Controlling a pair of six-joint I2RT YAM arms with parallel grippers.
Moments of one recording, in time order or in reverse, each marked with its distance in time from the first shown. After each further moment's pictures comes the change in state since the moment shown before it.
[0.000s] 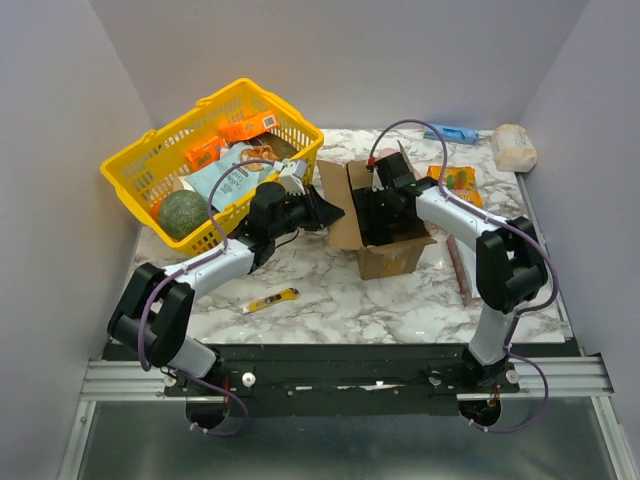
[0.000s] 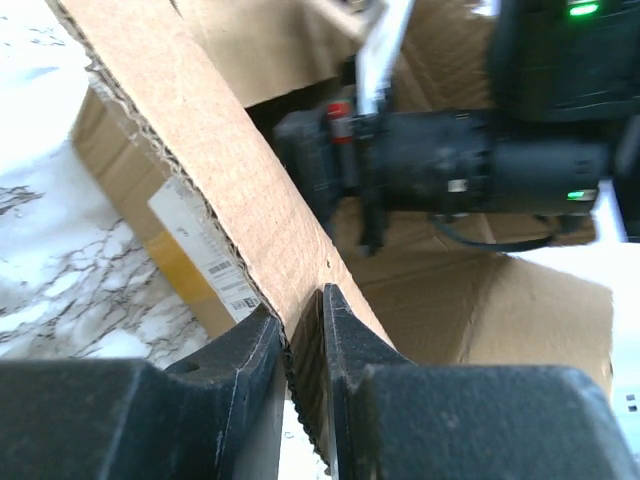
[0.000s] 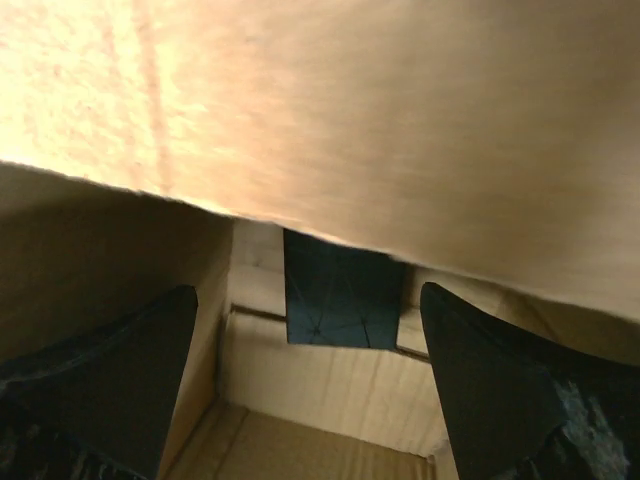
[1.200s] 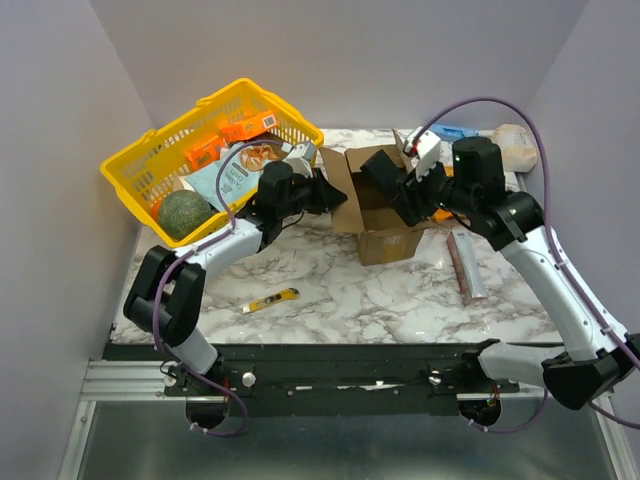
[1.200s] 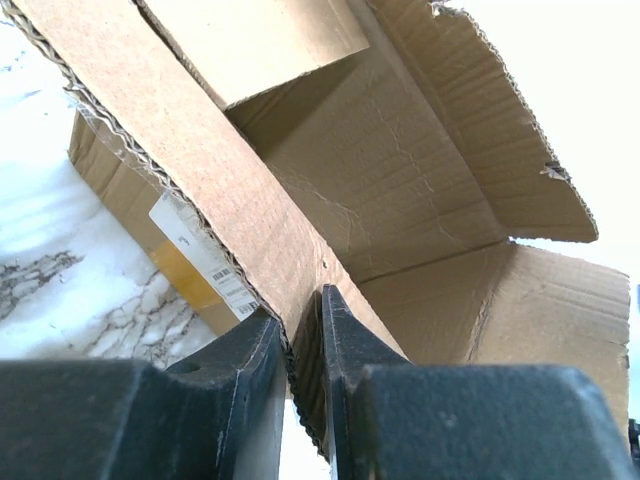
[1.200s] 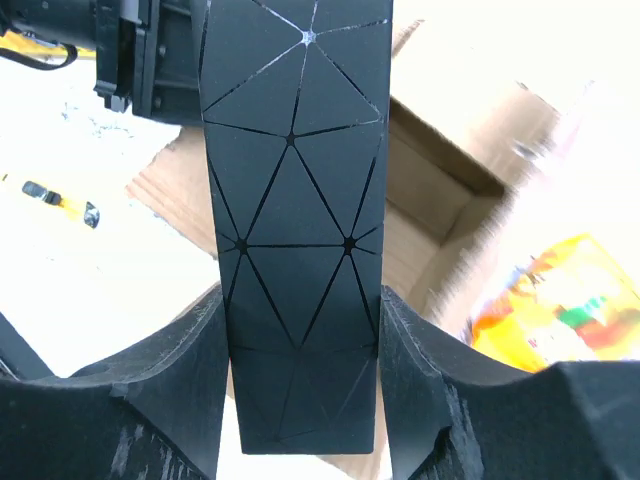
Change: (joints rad) left arm 0.026 0.123 0.191 -0.099 0.012 0.098; right arm -0.008 -0.607 0.030 -0.156 -0.190 -0.446
